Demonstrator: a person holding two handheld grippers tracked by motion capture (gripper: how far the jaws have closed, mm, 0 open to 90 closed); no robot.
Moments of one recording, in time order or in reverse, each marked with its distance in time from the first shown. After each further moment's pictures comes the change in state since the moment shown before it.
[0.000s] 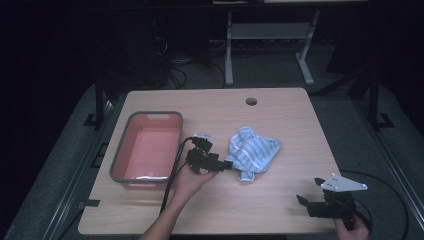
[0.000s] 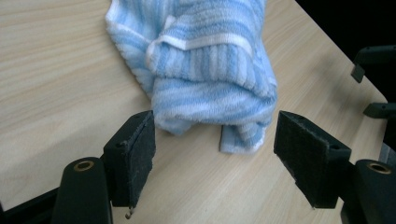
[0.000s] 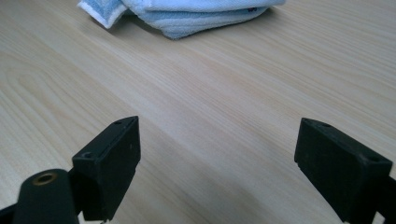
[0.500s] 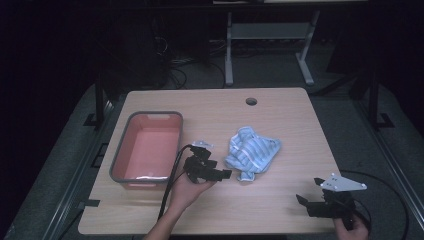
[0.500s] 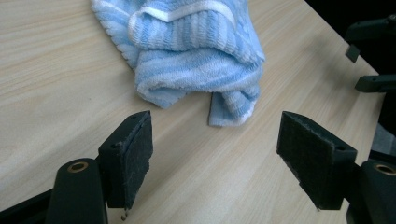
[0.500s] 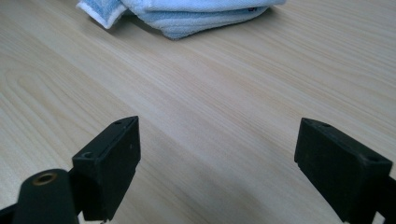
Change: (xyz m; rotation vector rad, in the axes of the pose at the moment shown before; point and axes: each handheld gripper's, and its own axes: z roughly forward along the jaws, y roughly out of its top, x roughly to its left) left arm -0.012 -0.020 -0.007 0.009 0.001 0.049; right arm 0.001 0.000 0.001 0.001 0.001 0.006
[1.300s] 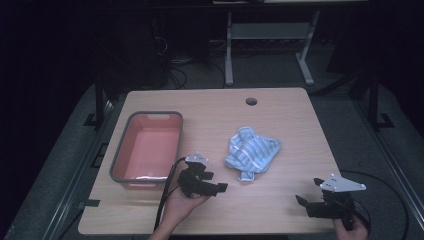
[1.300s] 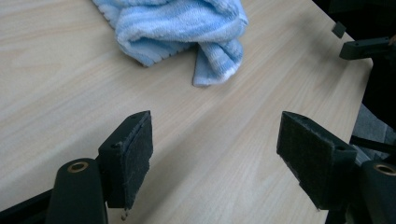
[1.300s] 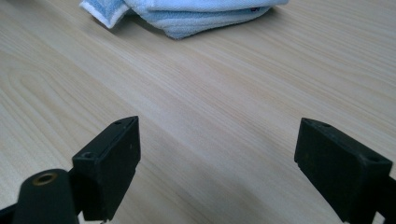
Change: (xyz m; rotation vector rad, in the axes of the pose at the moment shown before) left arm -0.008 -0.034 -0.012 -0.004 -0.026 0.015; right arm 0.002 0.000 0.000 -0.001 0.002 -0.006
